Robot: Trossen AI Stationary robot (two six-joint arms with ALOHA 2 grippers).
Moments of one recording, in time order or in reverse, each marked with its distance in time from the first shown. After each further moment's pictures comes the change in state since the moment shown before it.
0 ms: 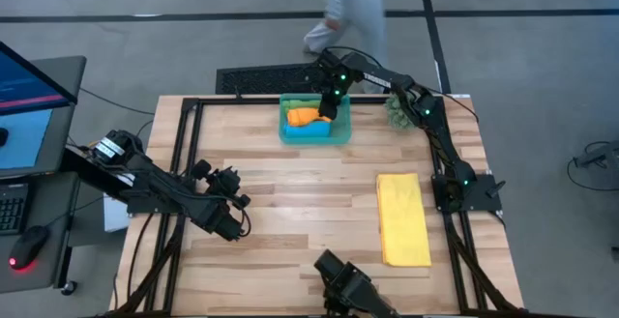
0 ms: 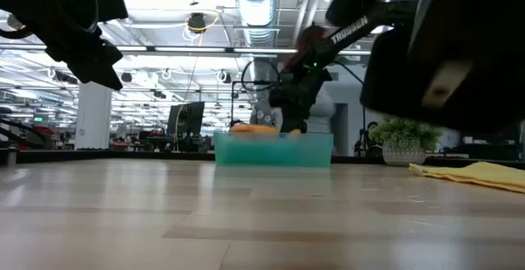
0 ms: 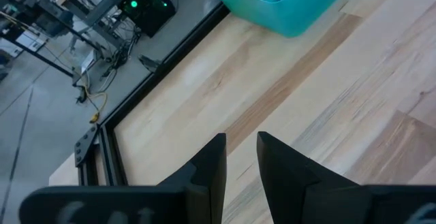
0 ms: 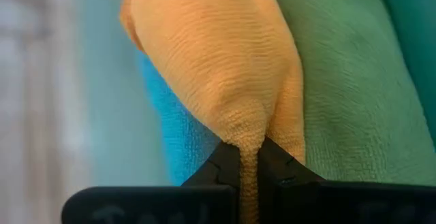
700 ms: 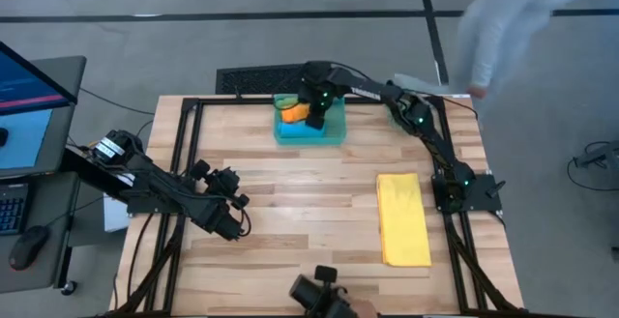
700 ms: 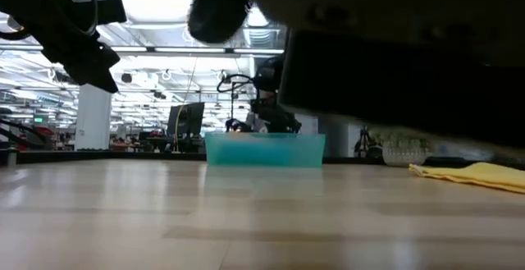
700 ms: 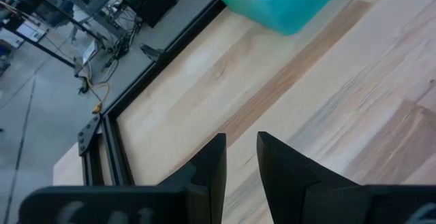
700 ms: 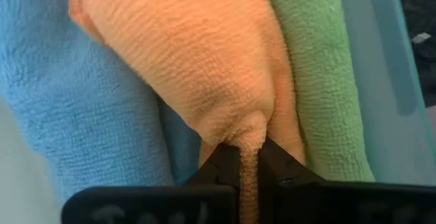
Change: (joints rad) left arm 0.001 0.000 0.000 -0.019 0.040 -0.013; right arm 0.140 0.029 0.009 0.167 0.465 0.094
